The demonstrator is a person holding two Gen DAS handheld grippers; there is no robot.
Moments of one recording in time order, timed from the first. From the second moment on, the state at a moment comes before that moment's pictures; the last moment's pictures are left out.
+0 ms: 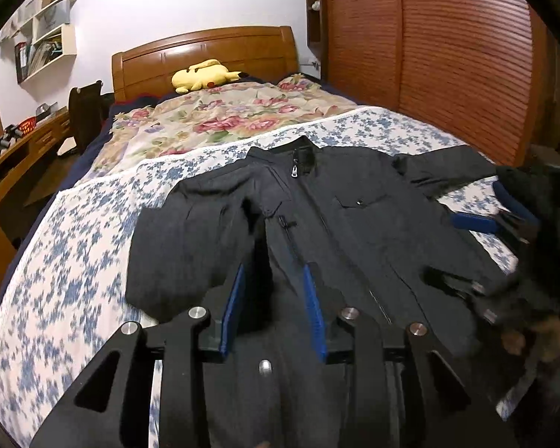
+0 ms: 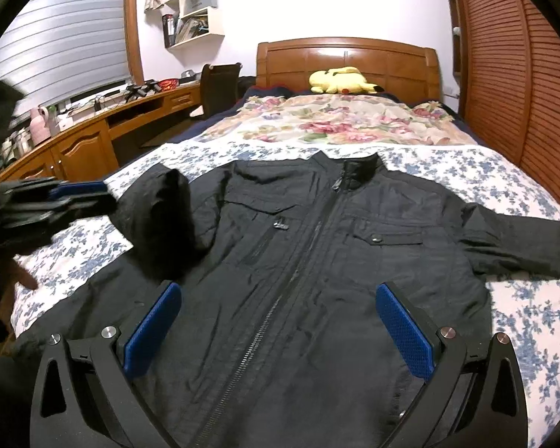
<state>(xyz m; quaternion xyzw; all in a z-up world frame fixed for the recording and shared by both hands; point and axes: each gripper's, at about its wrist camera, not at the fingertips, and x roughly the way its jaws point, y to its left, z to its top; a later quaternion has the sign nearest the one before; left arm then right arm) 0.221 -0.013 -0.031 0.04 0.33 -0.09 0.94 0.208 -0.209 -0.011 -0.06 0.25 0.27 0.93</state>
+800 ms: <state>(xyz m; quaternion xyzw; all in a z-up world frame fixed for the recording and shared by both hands) 0.142 0.103 -0.043 -0.03 0.27 0.00 0.96 0.250 -0.106 -0.032 -0.10 0.29 0.35 0.89</state>
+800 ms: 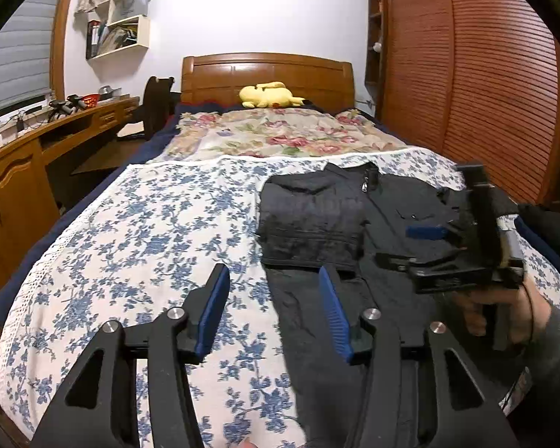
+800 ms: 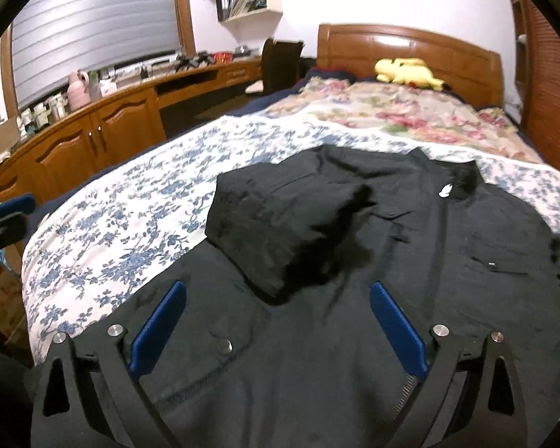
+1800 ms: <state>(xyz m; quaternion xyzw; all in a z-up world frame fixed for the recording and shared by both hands) 0.156 0.108 -0.040 -0.07 0.26 0.01 0.96 0.200 -0.201 0.053 -0.04 0.21 0.36 0.91</state>
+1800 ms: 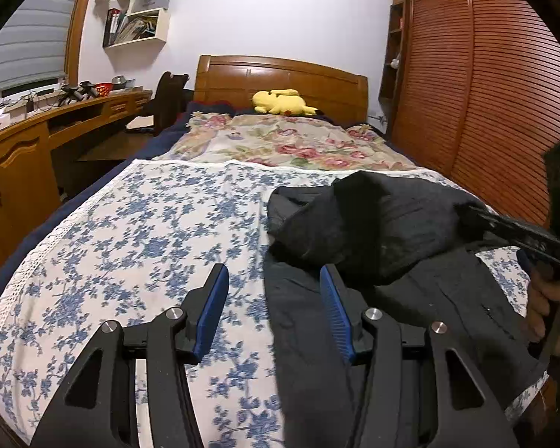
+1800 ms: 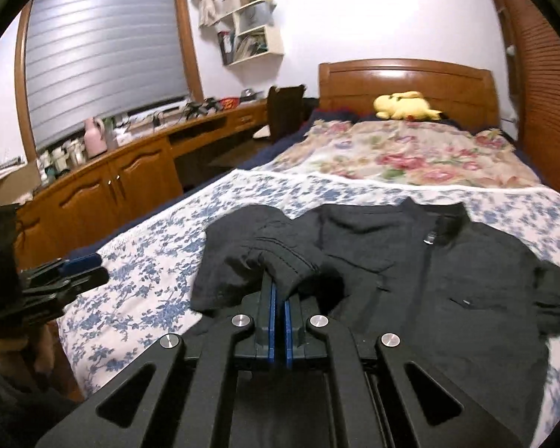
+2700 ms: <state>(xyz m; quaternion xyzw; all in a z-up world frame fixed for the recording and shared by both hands) 0.174 0.069 -0.036 -0.06 0.26 -0.03 0.96 0.195 -0.215 0.000 -0.11 0.28 0.22 0.93</state>
